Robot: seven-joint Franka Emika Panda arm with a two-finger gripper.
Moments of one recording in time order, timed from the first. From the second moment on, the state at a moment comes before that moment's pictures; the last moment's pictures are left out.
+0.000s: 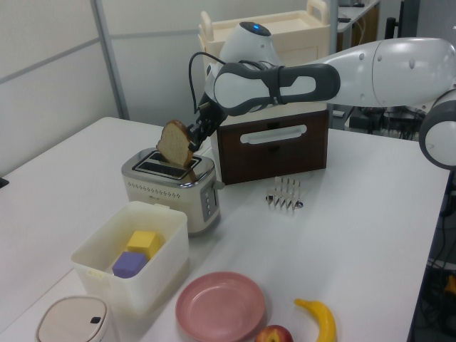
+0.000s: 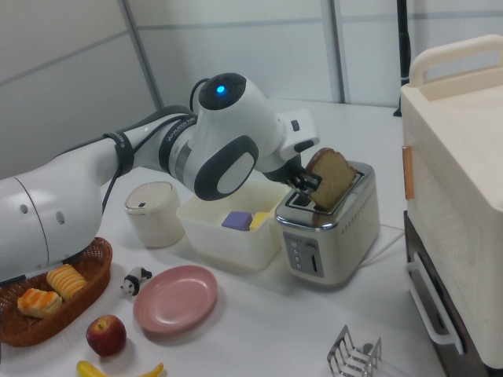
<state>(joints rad) -0.14 0.45 0.03 -1.37 0.21 2.33 -0.19</state>
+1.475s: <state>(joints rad) -0.13 0.43 0.03 -1.39 0.21 2.26 -0.19</state>
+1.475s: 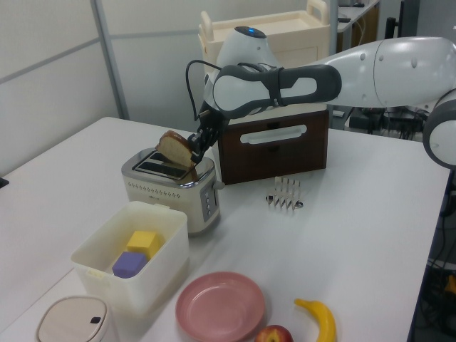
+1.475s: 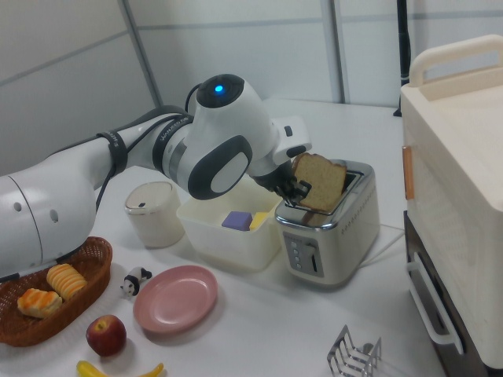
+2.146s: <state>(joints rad) -0.13 0.43 0.03 -1.38 0.21 2.26 -0.19</state>
